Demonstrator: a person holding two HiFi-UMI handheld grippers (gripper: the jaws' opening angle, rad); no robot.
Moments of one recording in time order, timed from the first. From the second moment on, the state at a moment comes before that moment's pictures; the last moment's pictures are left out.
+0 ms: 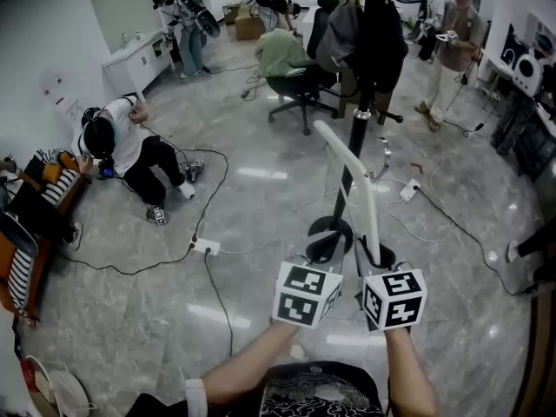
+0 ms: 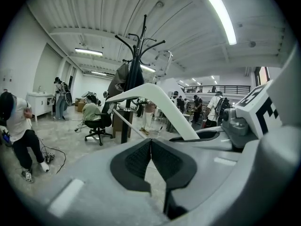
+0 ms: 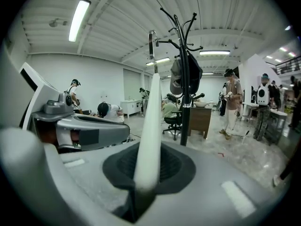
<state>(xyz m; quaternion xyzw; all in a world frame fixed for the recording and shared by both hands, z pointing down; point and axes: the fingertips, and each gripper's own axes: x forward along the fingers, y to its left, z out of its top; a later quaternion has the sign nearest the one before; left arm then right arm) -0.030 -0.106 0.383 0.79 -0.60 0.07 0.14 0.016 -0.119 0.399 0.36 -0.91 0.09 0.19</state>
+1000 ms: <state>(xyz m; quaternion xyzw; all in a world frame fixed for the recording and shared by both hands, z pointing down) -0.068 -0.240 0.401 0.77 -0.62 0.08 0.14 -0.021 -0.253 0.430 0.34 -0.92 0.09 0.19</state>
